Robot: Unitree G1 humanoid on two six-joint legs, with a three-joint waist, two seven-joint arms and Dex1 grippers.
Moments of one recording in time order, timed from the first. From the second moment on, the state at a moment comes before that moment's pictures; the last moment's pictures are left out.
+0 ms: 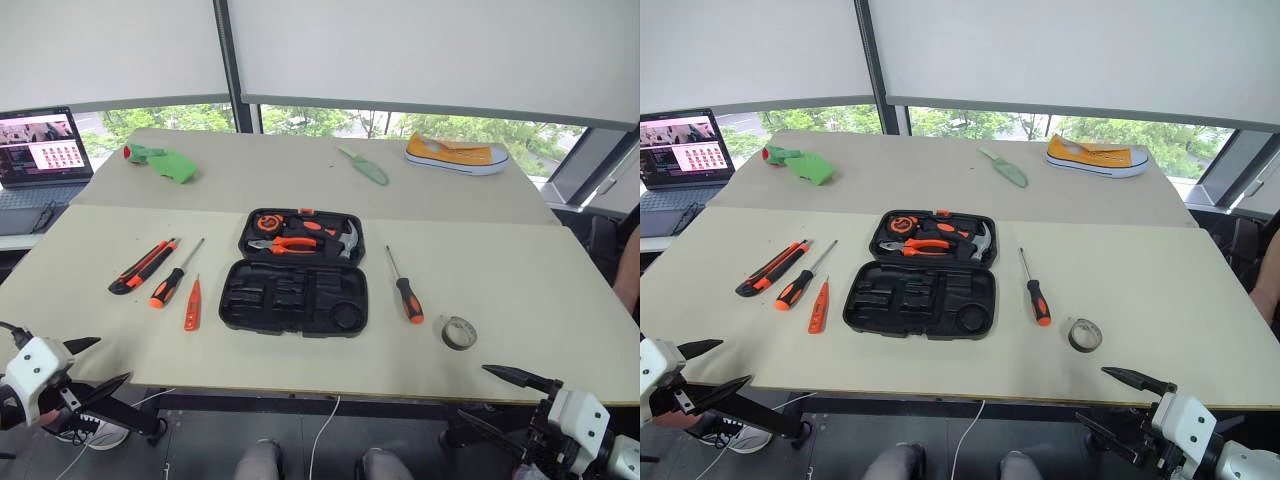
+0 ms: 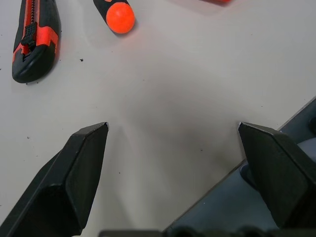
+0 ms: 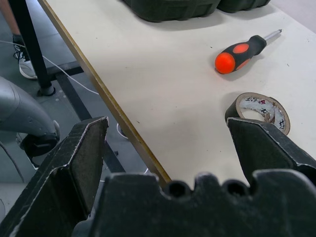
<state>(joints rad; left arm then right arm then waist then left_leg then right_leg) 0.28 0.91 0.49 0.31 -0.31 -0.23 -1.06 0.53 -0.66 -0.35 -0.19 0.36 -0.35 1.02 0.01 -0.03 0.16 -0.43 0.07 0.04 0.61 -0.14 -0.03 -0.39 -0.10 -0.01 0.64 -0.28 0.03</state>
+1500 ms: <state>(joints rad) -0.47 0.86 0.16 0.41 -0.39 0.72 -0.70 0.16 -0.55 -0.19 -0.37 0.51 -0.14 0.91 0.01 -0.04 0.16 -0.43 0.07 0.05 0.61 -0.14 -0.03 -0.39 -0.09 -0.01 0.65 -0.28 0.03</state>
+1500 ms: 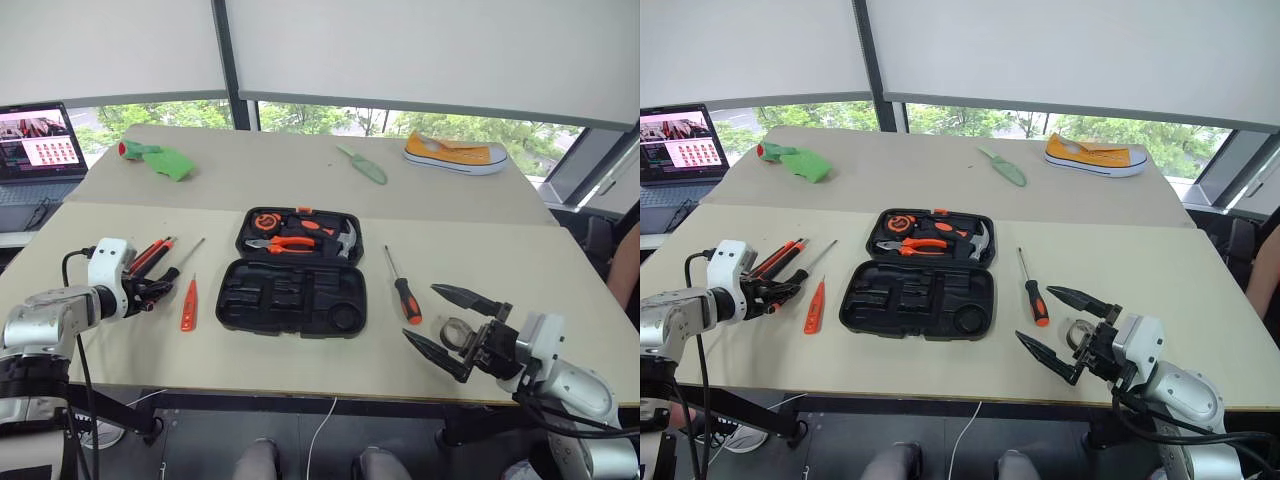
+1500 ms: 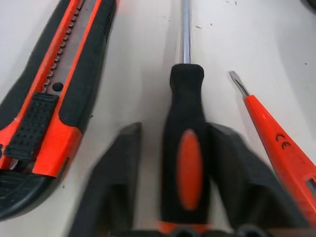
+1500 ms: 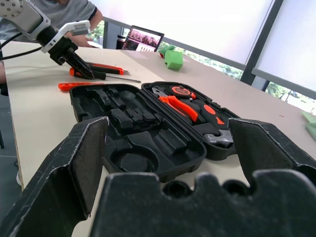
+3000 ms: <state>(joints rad) -0.95 0.58 -0.21 0.96 0.10 -0.49 -1.15 -0.03 -0.68 -0.16 -0.39 0.57 0.10 0.96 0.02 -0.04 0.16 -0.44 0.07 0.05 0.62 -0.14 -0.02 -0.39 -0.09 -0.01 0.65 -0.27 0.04</state>
